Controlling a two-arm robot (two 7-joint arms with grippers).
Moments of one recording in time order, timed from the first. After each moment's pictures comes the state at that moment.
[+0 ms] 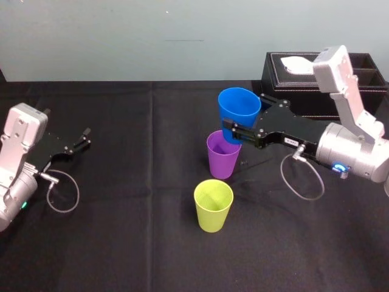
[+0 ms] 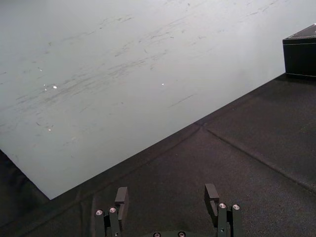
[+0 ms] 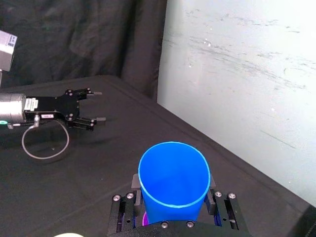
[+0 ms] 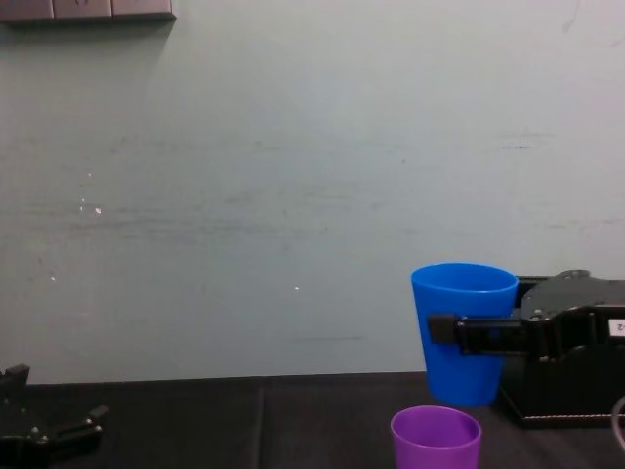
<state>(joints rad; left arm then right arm) -0.20 0.60 0.45 -1.41 -0.25 -0.12 0.03 0.34 0.59 -0.43 -1.59 0.43 0.13 0.54</state>
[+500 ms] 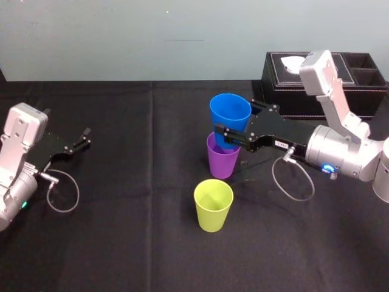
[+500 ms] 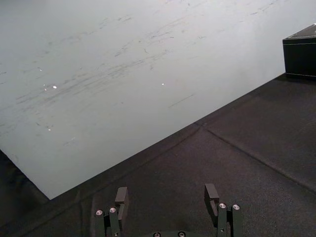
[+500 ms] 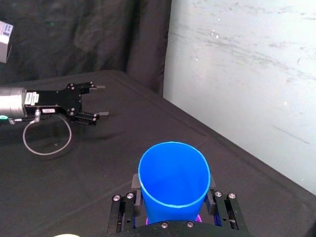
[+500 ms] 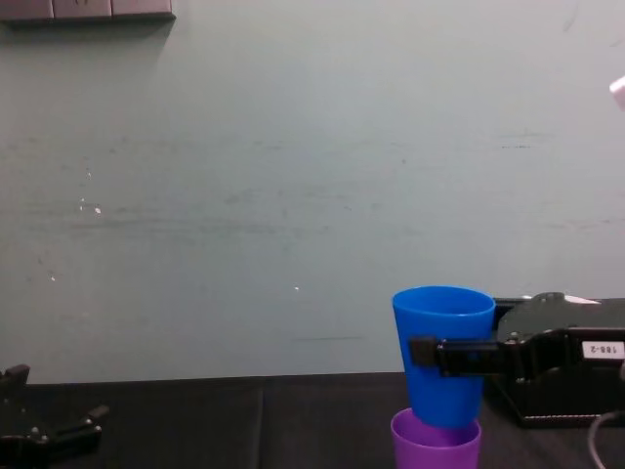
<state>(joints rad) -0.20 0.60 0.45 -1.41 -0.25 -0.12 0.03 0.38 0.55 -0.47 -1.52 0.43 0.12 0.57</state>
